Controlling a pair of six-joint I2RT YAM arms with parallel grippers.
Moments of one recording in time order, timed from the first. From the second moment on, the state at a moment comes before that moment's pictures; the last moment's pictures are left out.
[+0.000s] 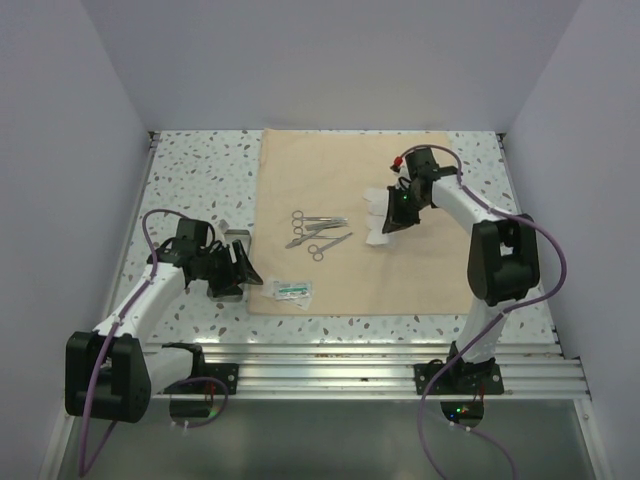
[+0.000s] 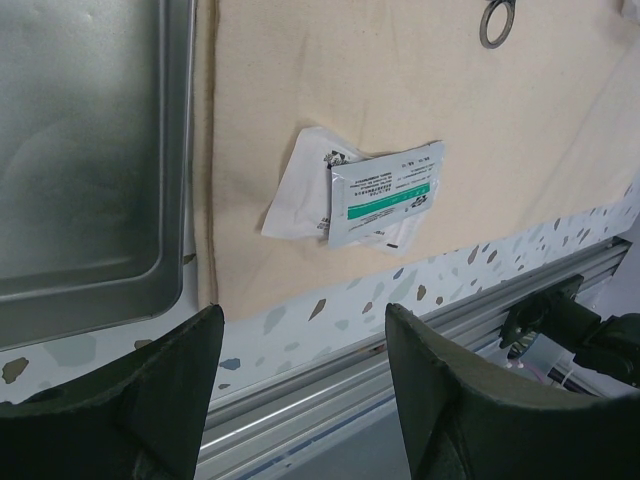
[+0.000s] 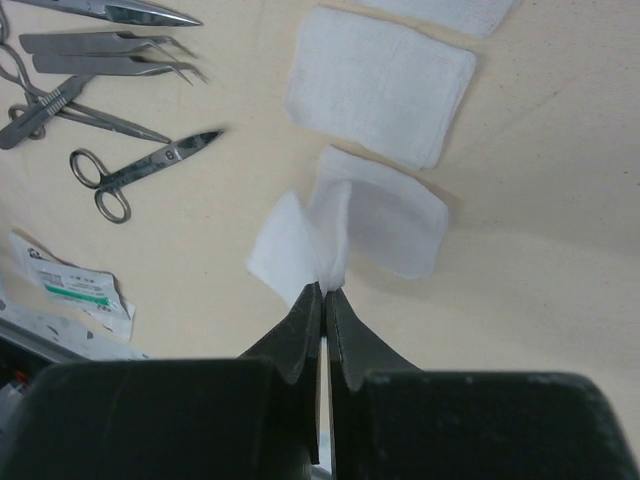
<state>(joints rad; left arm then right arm) -0.10 1.14 0.66 -0.64 0.48 -0.49 0.22 1.87 1.42 -0.75 -0.31 0.25</state>
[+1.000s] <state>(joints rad) -0.10 1.16 0.66 -0.63 0.48 -0.49 0.18 1.98 1.42 -0.74 -0.29 0.21</state>
